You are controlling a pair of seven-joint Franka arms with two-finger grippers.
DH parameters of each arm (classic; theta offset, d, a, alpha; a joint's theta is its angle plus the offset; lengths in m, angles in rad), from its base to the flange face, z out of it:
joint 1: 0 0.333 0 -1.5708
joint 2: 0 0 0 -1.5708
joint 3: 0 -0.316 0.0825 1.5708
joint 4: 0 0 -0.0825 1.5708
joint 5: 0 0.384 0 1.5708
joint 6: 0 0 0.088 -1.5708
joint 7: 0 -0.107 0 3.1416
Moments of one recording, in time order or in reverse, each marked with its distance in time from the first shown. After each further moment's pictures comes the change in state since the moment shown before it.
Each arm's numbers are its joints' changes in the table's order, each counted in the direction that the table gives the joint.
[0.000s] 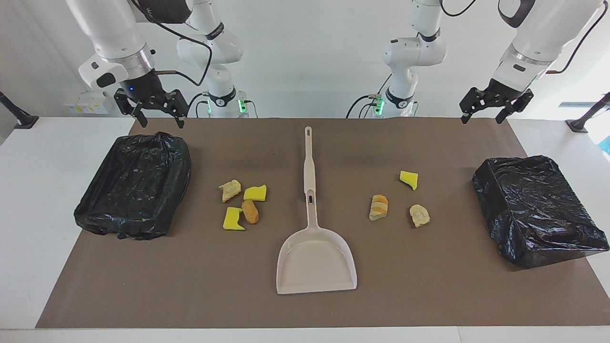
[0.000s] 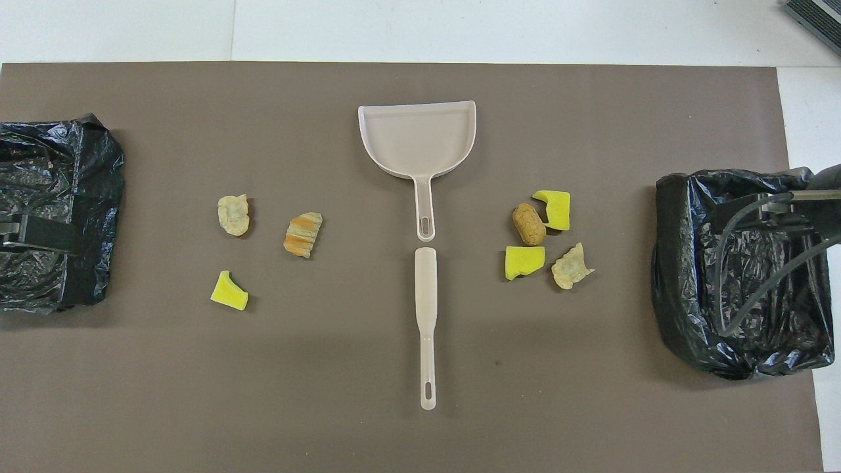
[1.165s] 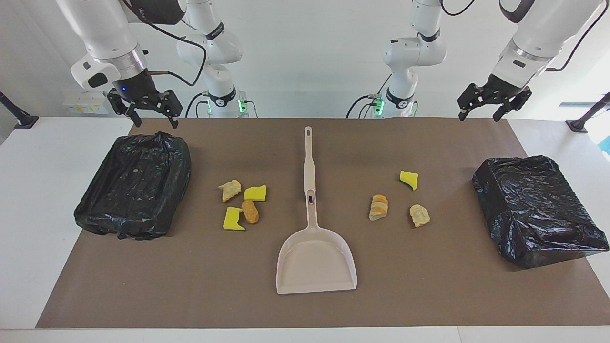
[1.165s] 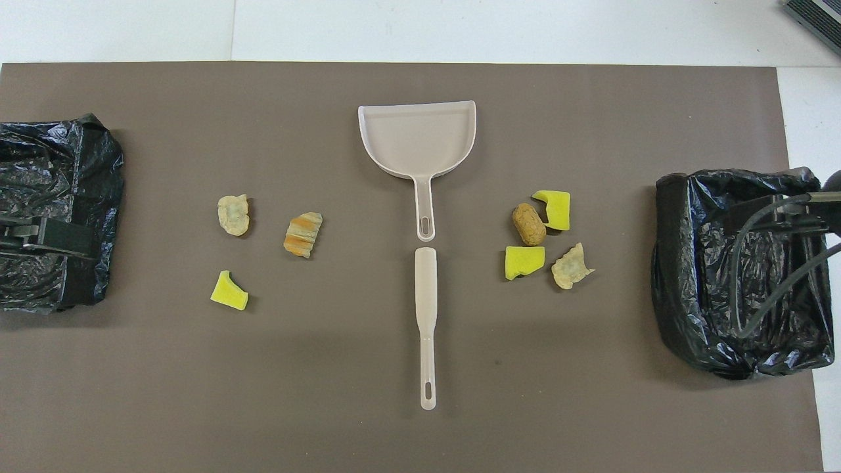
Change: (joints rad) left arm -0.004 0.004 0.004 0.037 -0.038 0.014 -0.001; right arm -0.007 -0.002 0.020 0.004 -0.001 -0.004 0.051
